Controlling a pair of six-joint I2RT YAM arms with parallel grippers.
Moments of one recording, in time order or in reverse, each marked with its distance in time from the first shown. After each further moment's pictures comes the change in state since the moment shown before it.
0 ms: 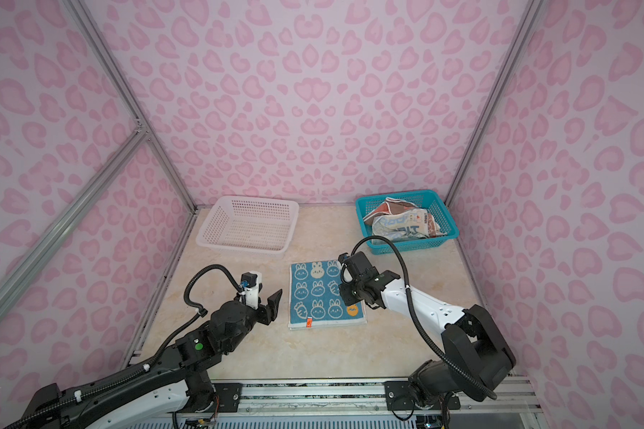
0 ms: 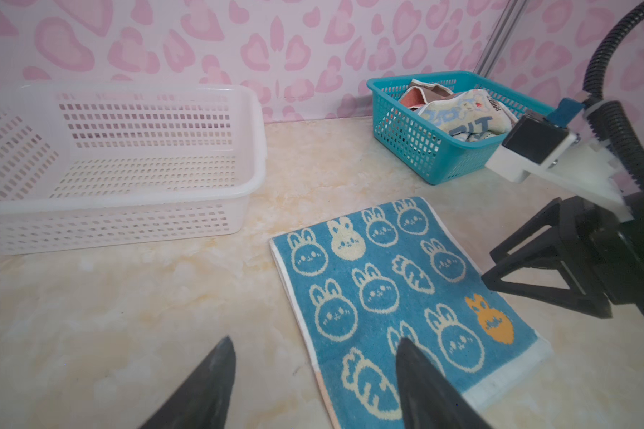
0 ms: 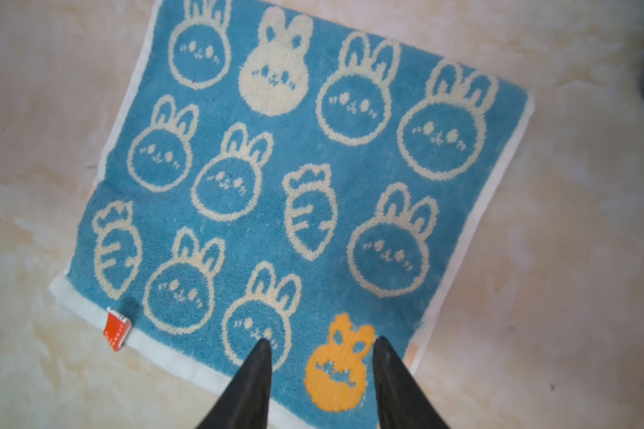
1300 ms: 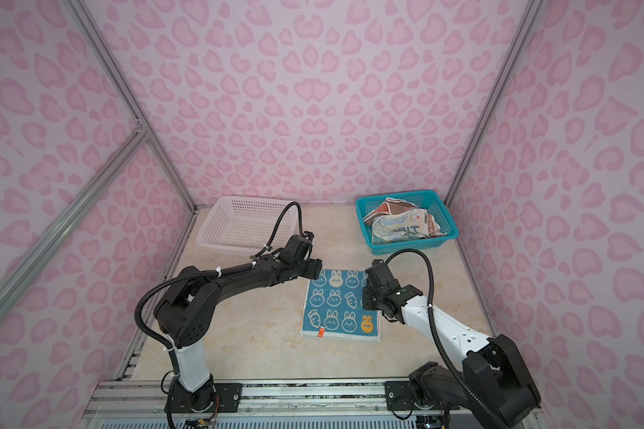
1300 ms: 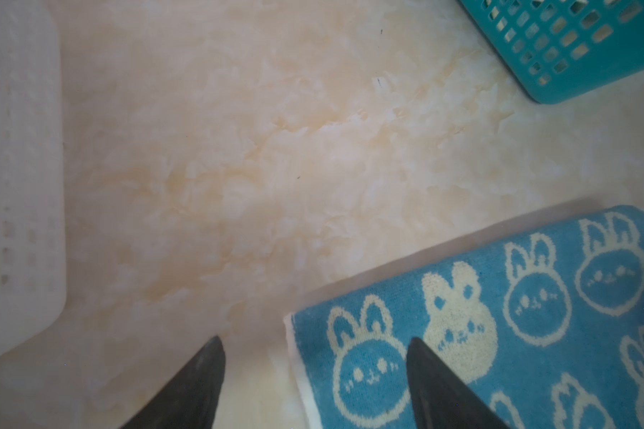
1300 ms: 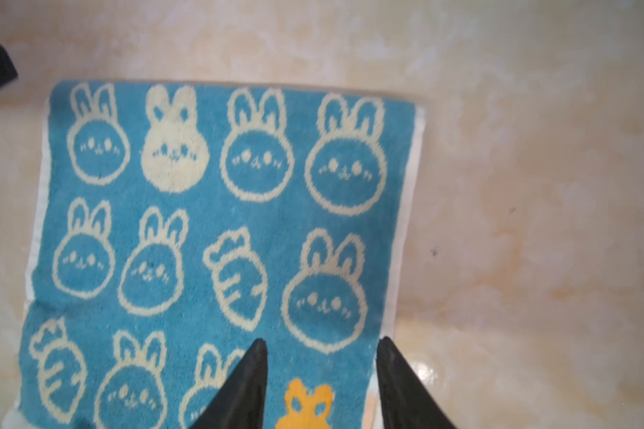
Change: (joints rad) left arm 0.217 1.122 0.856 -0.225 0.387 0.017; right arm -0.156 -0.197 -0.180 -0.010 0.130 0.234
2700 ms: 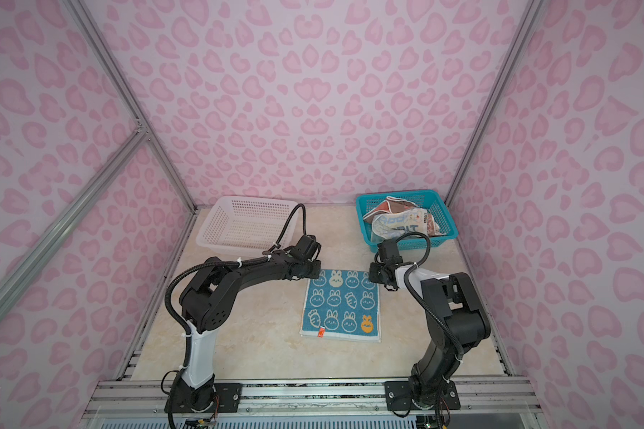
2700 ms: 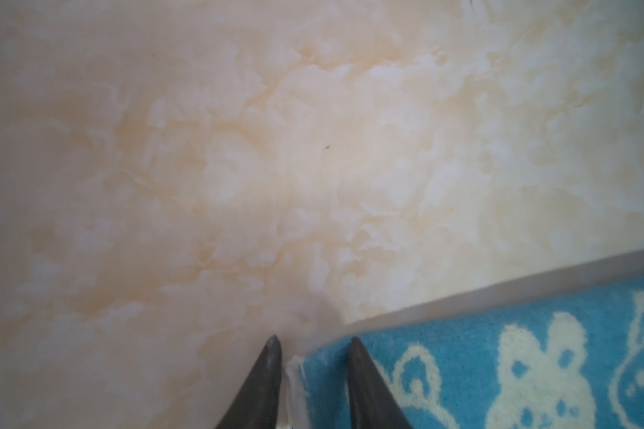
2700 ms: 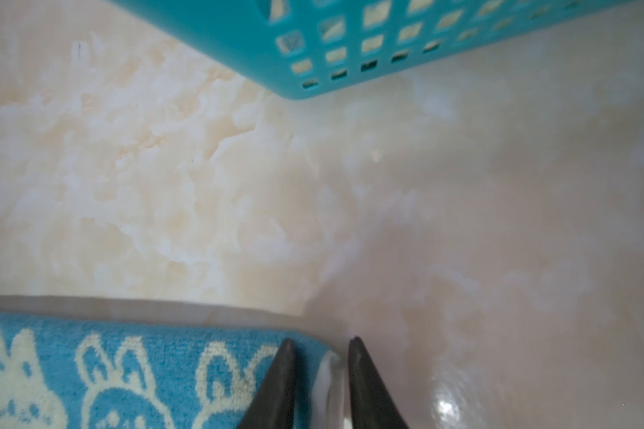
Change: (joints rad) left arm 0.005 0.166 0.126 -0.108 -0.002 -0.118; right arm -0.238 0.457 0.169 0.303 -0.098 -0.076
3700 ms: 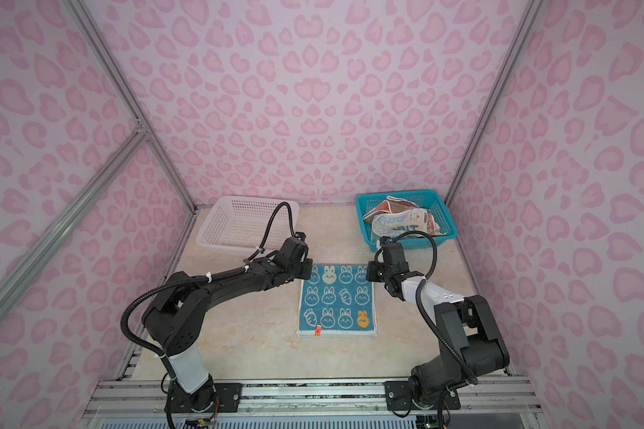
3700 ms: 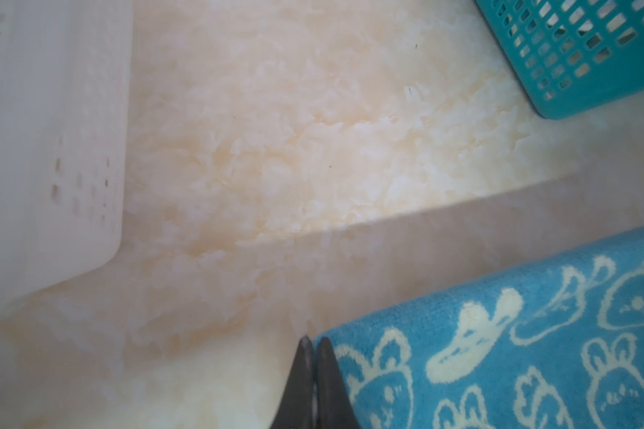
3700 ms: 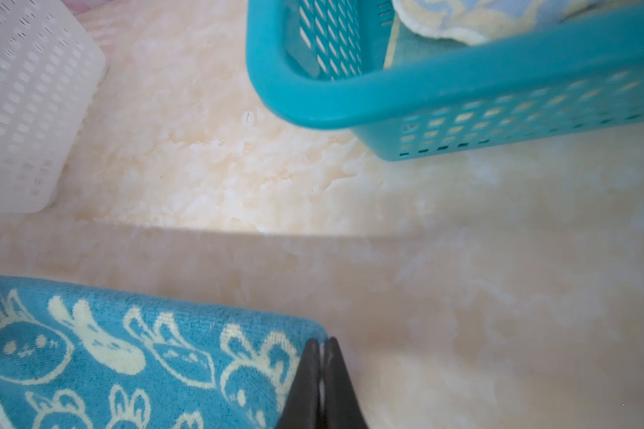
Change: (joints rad) left arm -0.002 -0.277 -0.218 0.116 -0.084 0.027; right arm 0.018 -0.195 -0.106 0.155 -0.111 -0.043
